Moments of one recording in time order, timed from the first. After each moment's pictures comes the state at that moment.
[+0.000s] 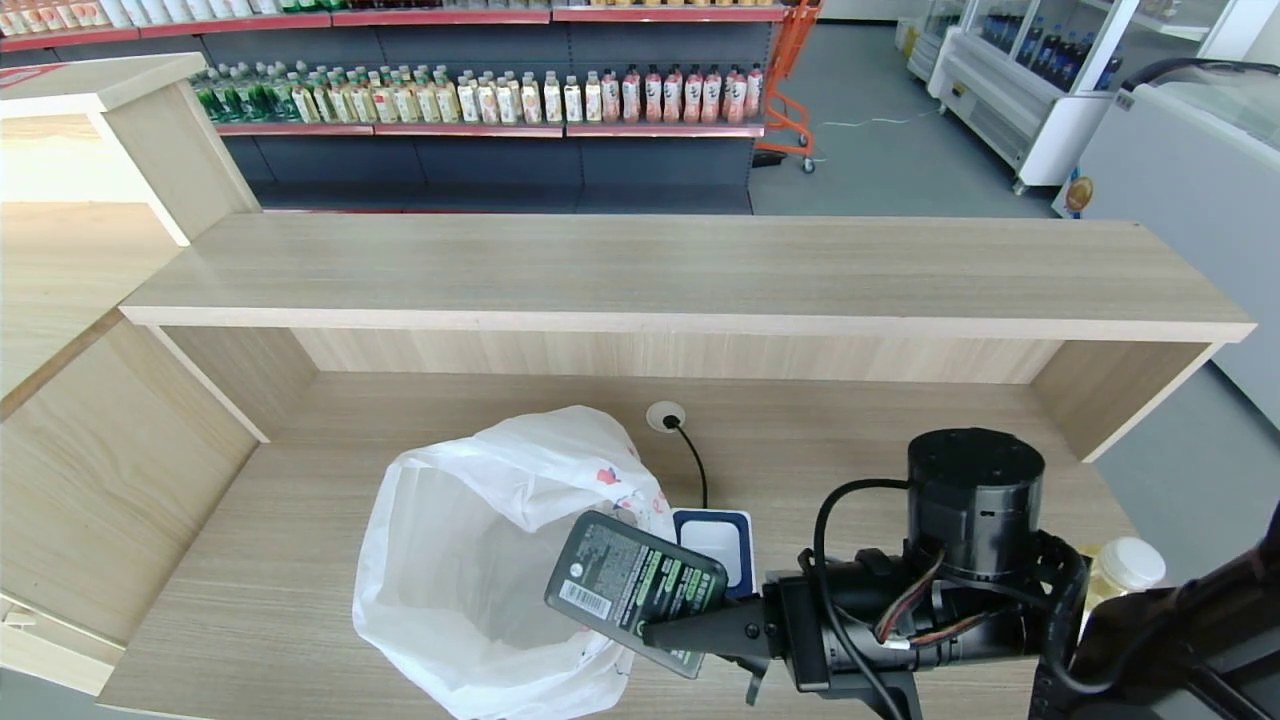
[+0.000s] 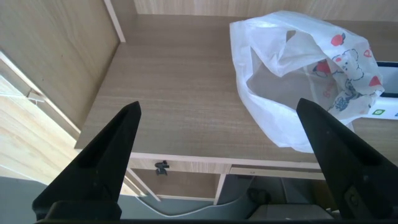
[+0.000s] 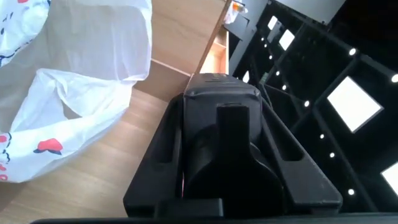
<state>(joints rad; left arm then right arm) 0.00 0.00 0.00 0.00 0.01 0.00 0.73 1.85 -0.56 -1.08 0.80 -2.47</state>
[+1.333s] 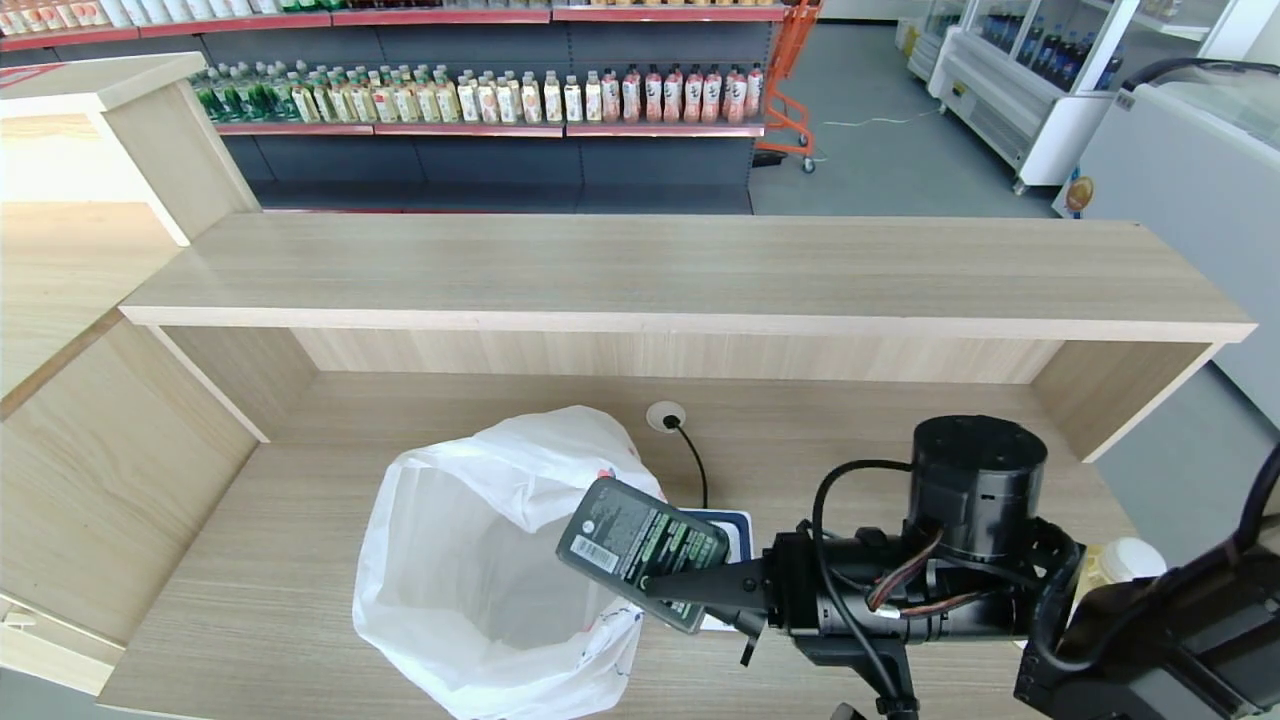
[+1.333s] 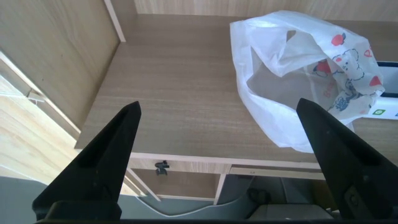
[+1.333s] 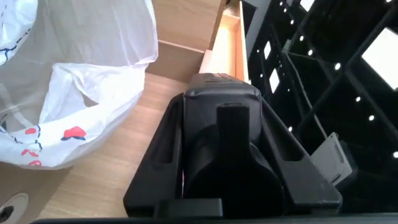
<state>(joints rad) -0.01 0.00 0.00 0.00 0.01 0.00 0.69 1.86 -0.57 -1.14 0.77 -2.29</state>
